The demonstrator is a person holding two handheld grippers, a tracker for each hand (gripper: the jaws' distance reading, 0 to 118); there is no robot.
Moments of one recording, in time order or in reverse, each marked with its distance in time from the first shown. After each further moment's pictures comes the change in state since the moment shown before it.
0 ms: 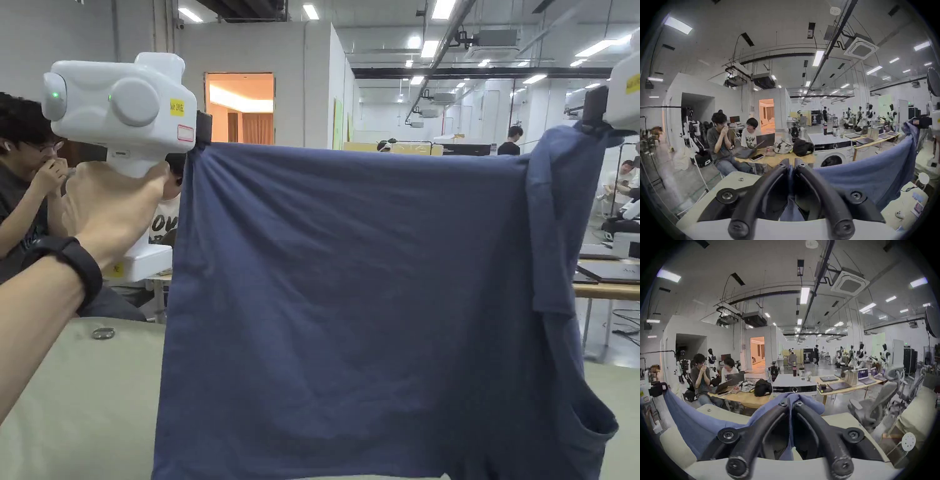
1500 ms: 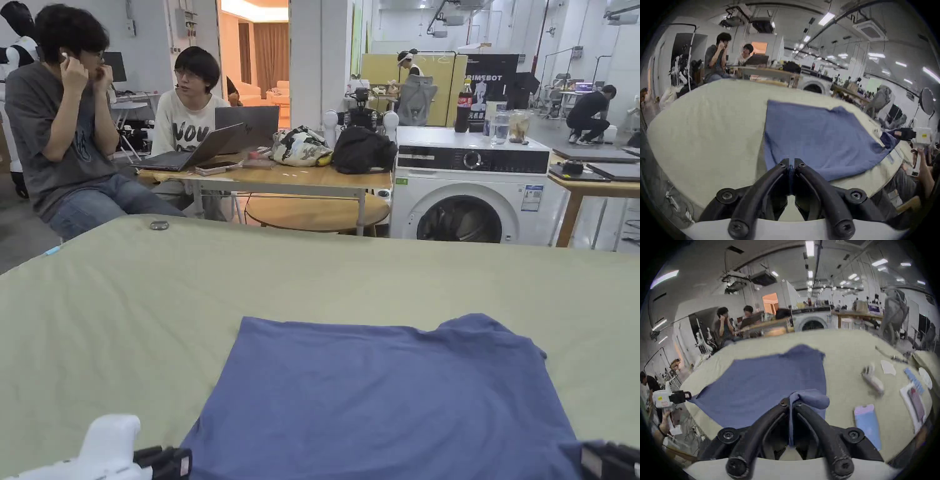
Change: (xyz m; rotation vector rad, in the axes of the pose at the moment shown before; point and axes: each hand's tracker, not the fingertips) left arm -0.054 -0.462 0.322 -0.546 -0.185 0.209; right arm -0.003 -0.469 0.303 -0.537 0.189 -0.119
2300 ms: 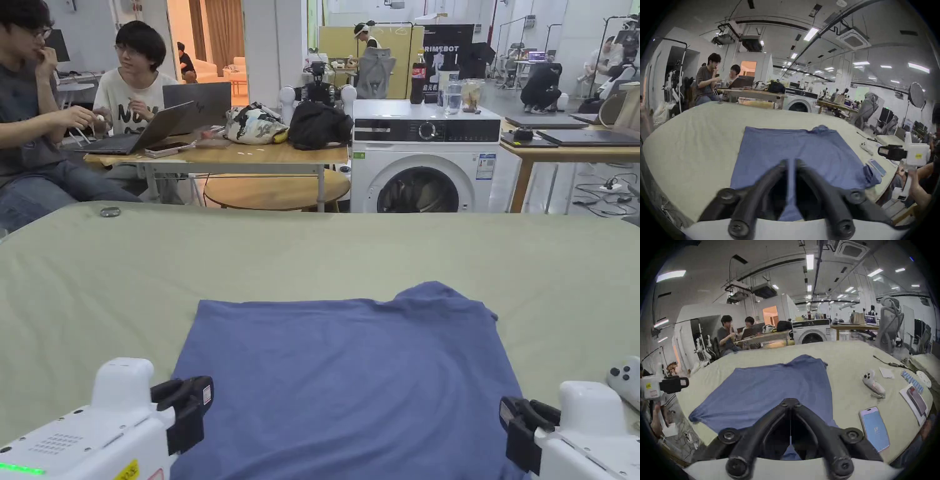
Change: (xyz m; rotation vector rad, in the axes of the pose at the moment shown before) left arm 0.095 0.037 0.005 0.221 -0.087 -0.097; right arm -0.032 -0.013 0.001 0.205 -0.041 0.045
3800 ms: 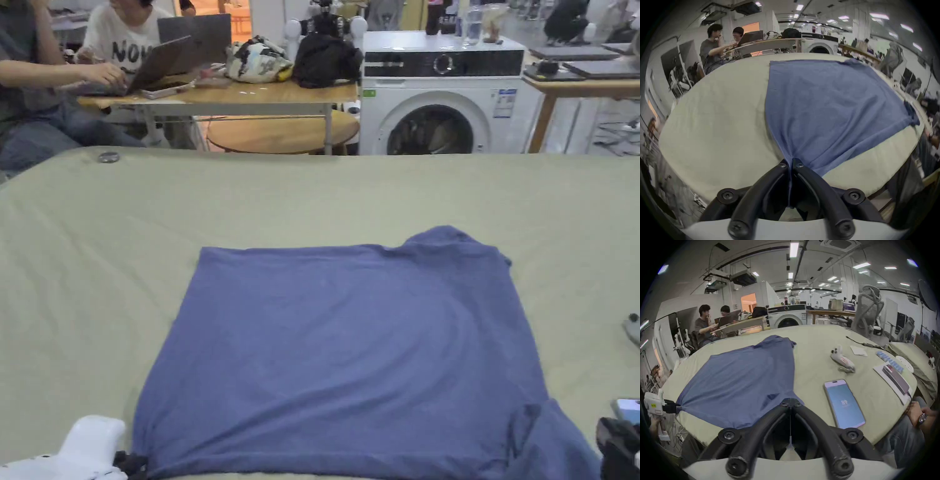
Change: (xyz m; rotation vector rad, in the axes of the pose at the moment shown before) left arm -0.072 -0.094 -0.022 -0.516 0.221 -0.137; right arm 0.051 -0.036 0.037 -0.134 -0.216 -0.066
